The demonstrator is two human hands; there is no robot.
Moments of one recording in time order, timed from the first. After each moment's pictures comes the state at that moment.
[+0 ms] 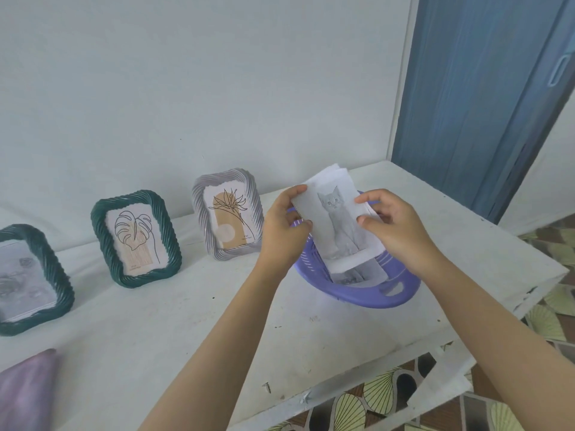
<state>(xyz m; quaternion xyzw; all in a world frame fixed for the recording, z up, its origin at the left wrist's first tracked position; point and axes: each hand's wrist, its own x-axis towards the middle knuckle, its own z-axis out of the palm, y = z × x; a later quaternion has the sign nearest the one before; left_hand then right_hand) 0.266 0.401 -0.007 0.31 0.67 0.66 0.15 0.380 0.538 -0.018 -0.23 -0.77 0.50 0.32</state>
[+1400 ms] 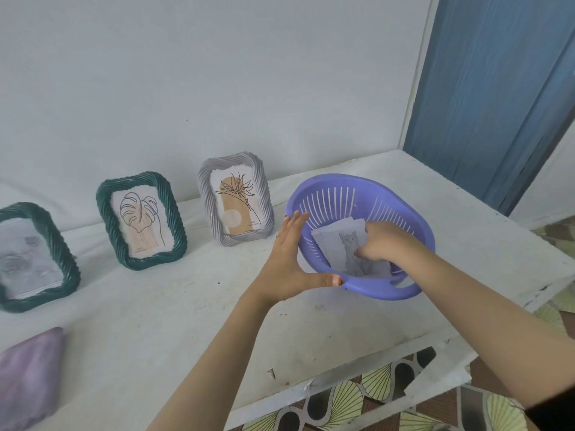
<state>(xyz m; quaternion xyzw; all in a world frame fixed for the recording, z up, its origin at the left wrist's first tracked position) 0.254 0.366 -0.075 0.46 0.76 0.43 0.17 0.344 0.540 -0.046 -0.38 -0.89 0.22 -0.09</state>
